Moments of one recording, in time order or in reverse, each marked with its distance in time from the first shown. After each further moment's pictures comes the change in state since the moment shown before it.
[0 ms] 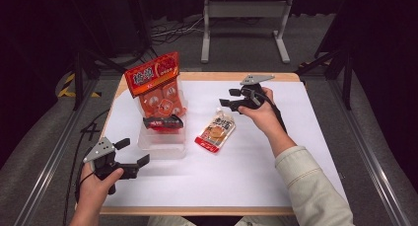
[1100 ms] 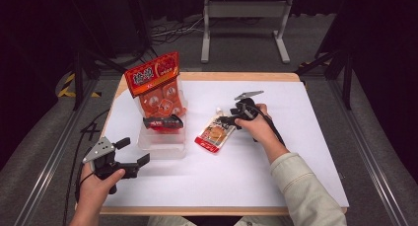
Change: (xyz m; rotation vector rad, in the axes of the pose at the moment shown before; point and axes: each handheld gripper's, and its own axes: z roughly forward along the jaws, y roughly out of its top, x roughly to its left) left arm -0.001 0.001 0.000 -0.023 -0.004 -0.004; right arm -0.005 -0.057 0.038 0.209 -0.050 0.159
